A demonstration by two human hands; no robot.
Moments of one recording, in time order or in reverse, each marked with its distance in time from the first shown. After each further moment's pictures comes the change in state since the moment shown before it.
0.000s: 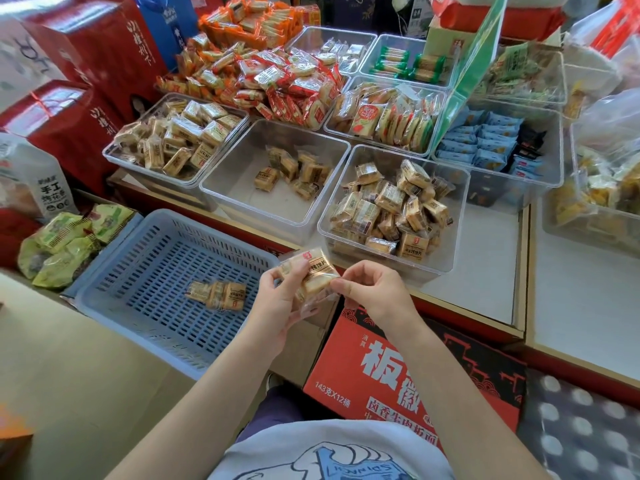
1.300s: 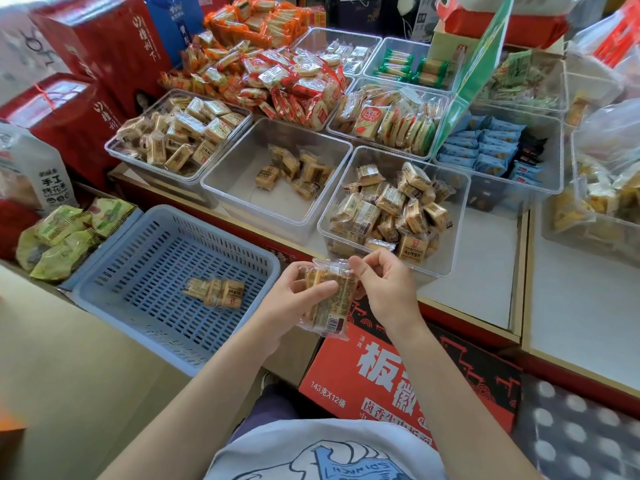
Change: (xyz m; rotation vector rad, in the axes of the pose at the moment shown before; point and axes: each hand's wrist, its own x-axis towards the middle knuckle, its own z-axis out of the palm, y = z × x) left_hand -0.011 0.004 0.000 0.400 -0.274 0.119; right_hand -0.001 -0.008 0.000 -0.142 0.231 -0.095
